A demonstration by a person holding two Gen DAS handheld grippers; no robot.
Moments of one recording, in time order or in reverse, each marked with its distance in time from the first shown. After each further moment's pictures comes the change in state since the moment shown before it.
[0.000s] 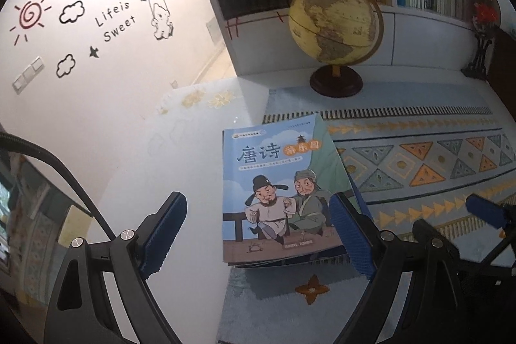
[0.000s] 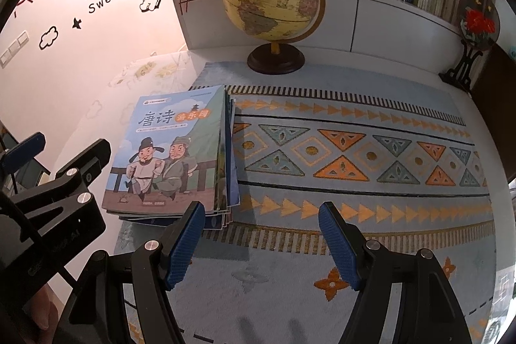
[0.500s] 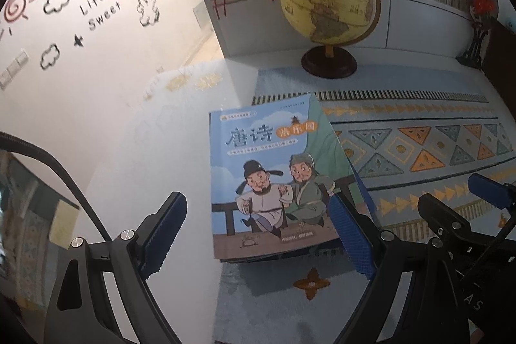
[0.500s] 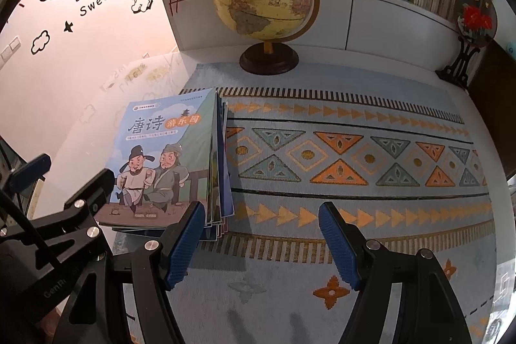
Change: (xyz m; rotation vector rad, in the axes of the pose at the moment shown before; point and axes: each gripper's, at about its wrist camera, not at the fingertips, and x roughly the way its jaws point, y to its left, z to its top) left arm 0.026 0.006 -0.007 -0.006 0.081 -0.073; right arm 0.012 0.001 0.009 0.022 0.012 -0.012
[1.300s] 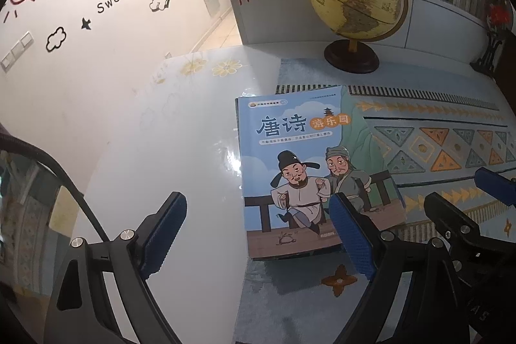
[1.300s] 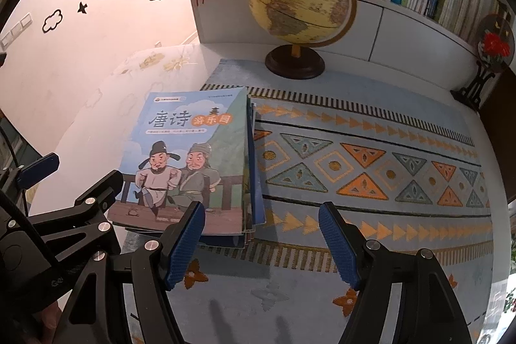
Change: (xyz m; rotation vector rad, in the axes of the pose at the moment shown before) left arm 0.015 0.038 0.000 -0.030 0.034 0.024; right arm 0.005 0.045 0.010 -0.096 0.001 0.002
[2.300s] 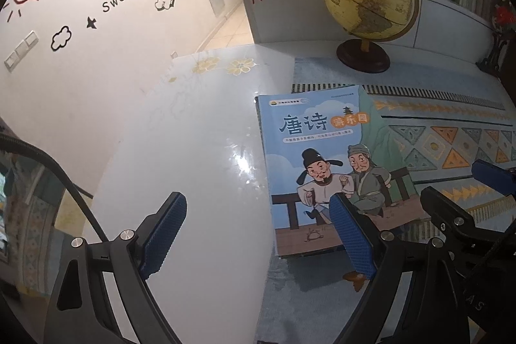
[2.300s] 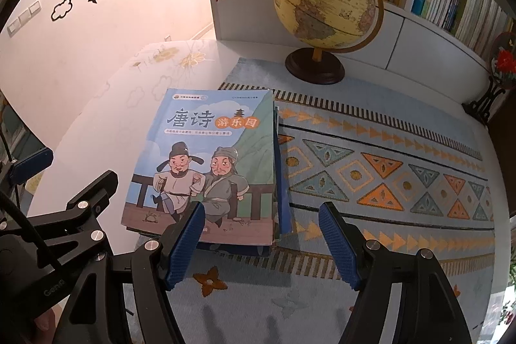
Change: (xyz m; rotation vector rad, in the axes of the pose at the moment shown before) left arm 0.001 0.021 0.000 0.000 0.004 0.016; right arm 0.008 0.027 0.009 -0.045 0.008 -0.003
